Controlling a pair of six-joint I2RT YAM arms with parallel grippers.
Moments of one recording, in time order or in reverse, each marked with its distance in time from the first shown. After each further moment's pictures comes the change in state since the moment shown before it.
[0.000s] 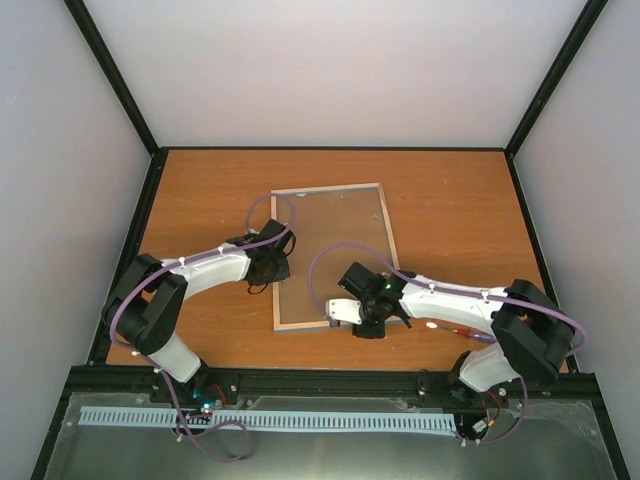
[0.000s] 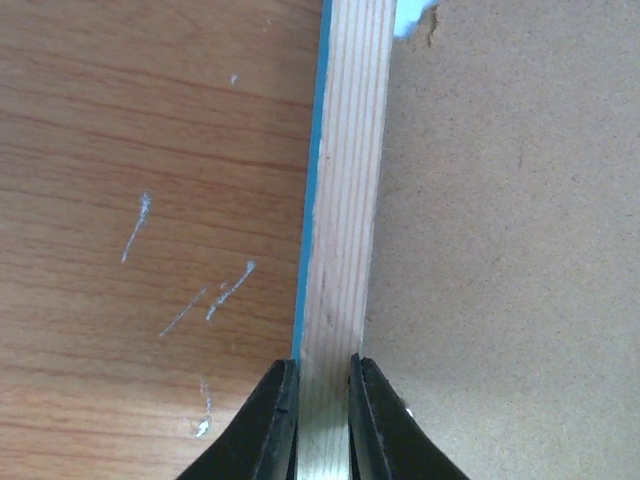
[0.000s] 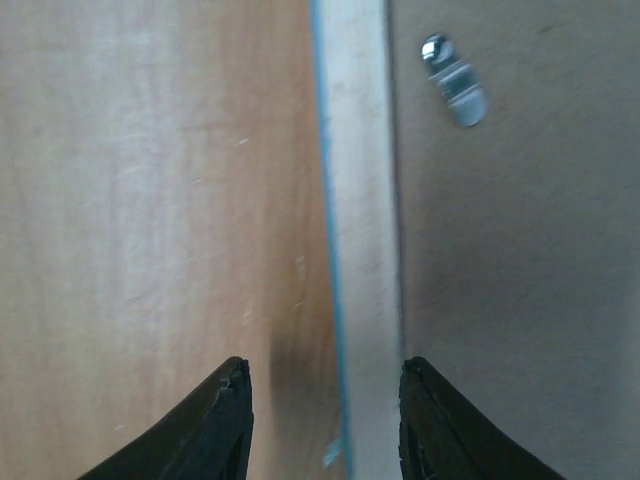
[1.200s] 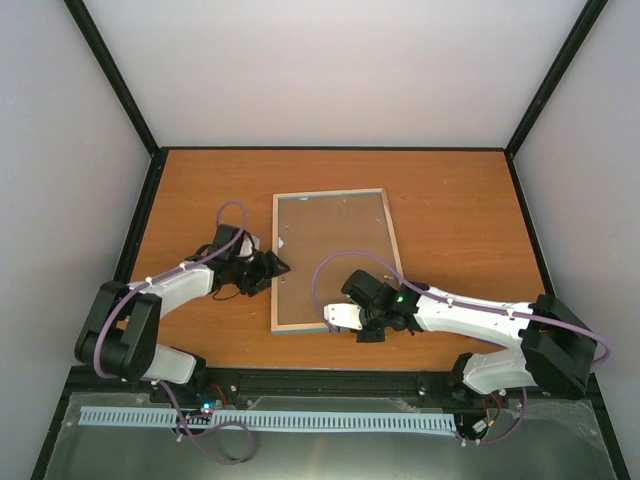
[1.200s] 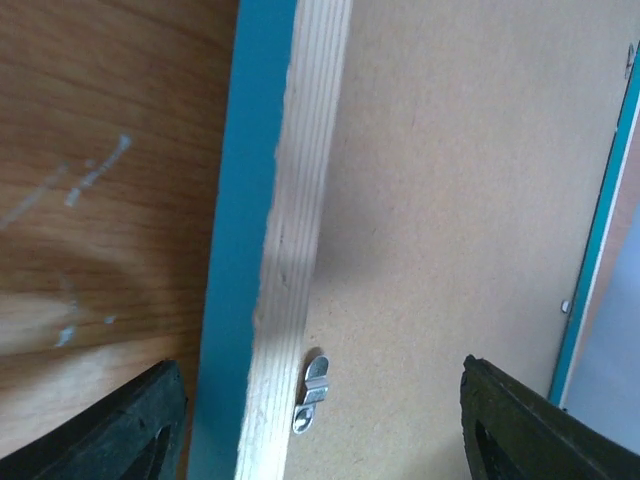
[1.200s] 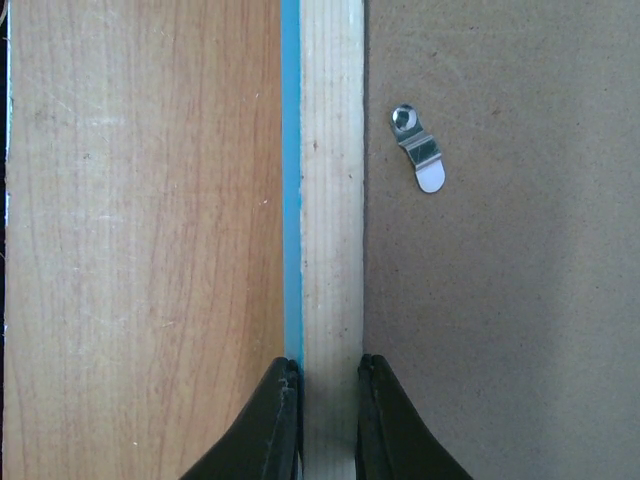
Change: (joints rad) left arm 0.272 -0.216 -0.249 0.251 0.650 -0.040; right arm 0.079 -0.140 -0.063 0.103 0.065 -0.007
